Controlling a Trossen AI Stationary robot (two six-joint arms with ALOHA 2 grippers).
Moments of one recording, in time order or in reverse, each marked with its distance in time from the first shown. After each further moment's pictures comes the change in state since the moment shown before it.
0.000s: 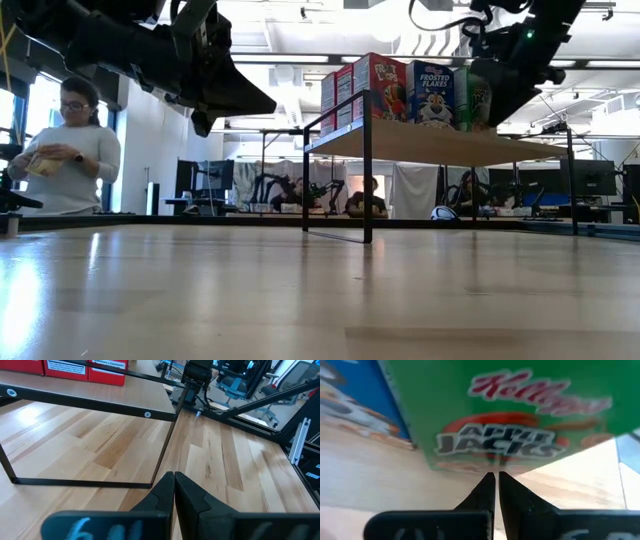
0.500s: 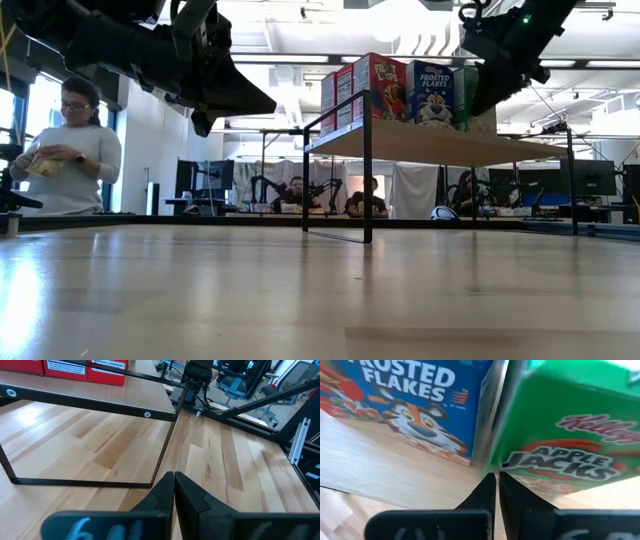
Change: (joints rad) left arm -0.001 0.000 0.000 0.000 0.000 0.000; right arm 0.053 -0.022 0.000 0.137 -0.058 -0.041
